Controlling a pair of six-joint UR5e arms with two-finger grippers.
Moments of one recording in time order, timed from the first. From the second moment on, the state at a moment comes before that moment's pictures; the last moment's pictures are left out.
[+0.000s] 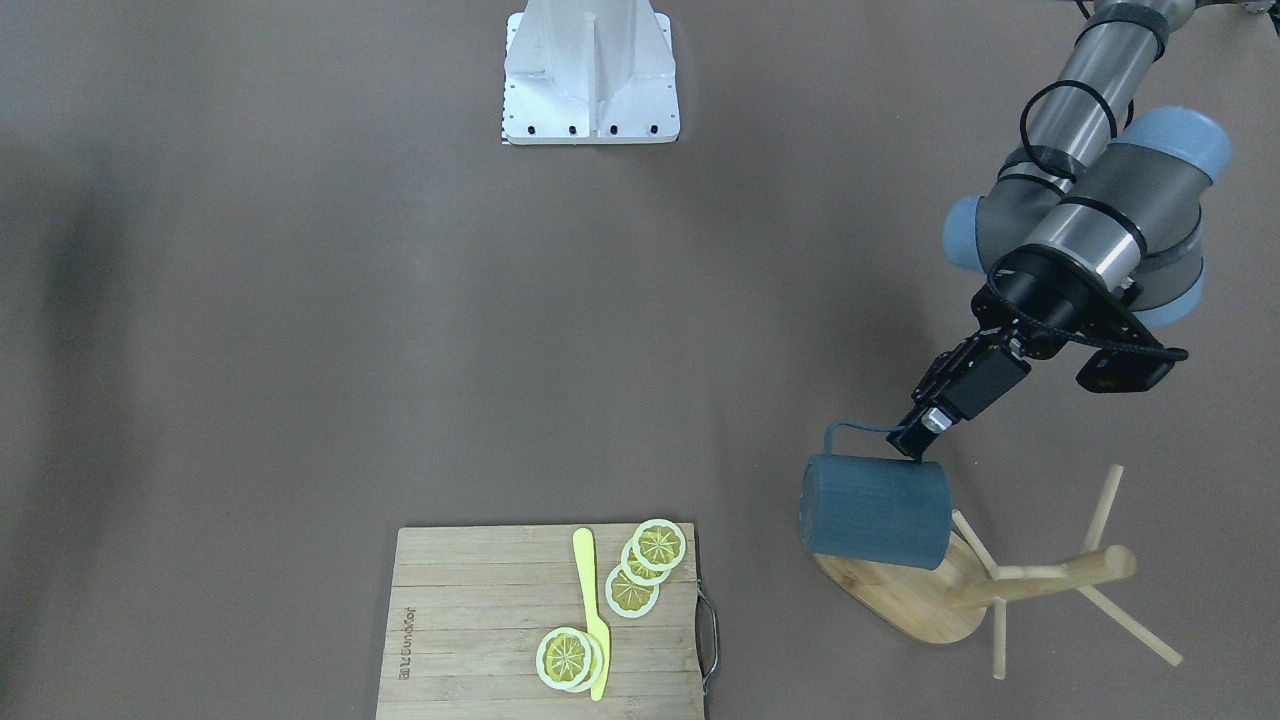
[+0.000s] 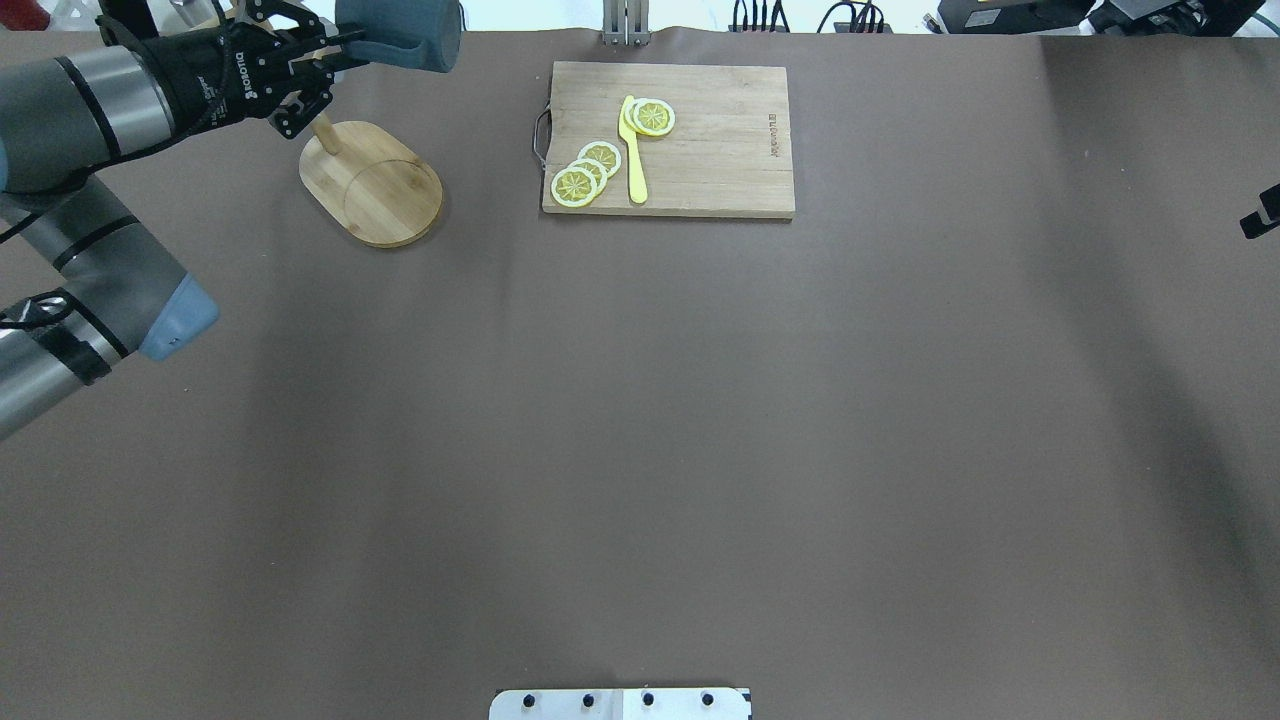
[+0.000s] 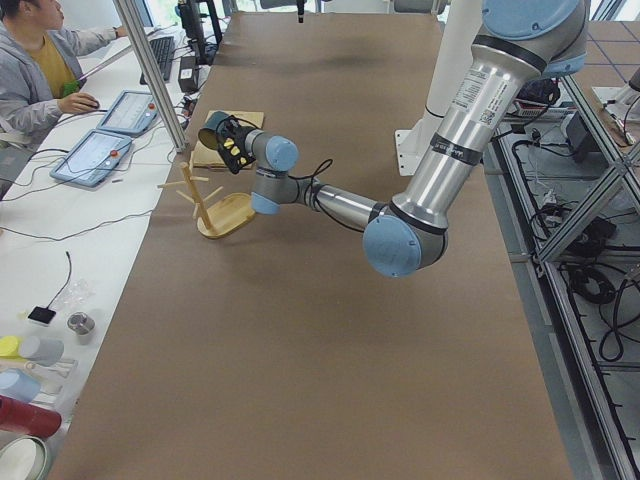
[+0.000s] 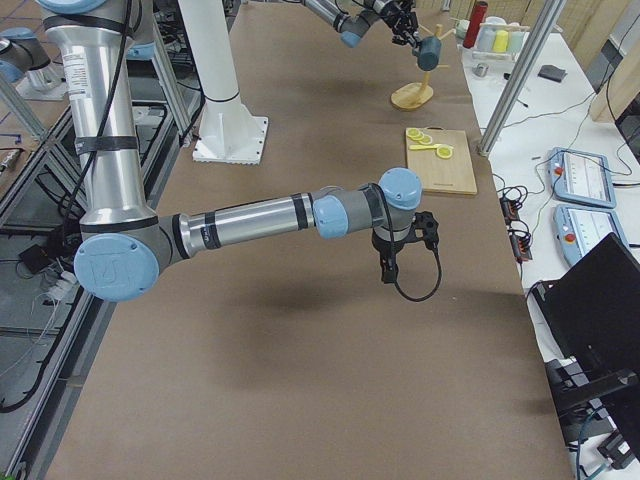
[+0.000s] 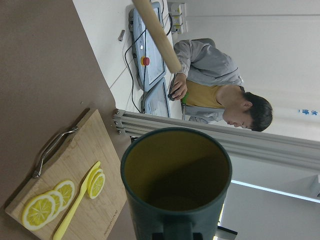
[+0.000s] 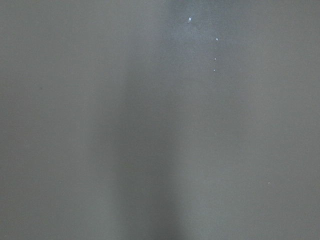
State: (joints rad) left arm -0.96 -2.06 -1.29 -3.20 -1.80 -2.37; right arm 1.39 -1.48 1.71 -1.53 2.39 0.19
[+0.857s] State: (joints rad) left arm -1.01 -2.13 -1.07 -3.44 -1.68 -2.80; right arm 1.39 -1.48 1.71 -1.53 2.39 0.19
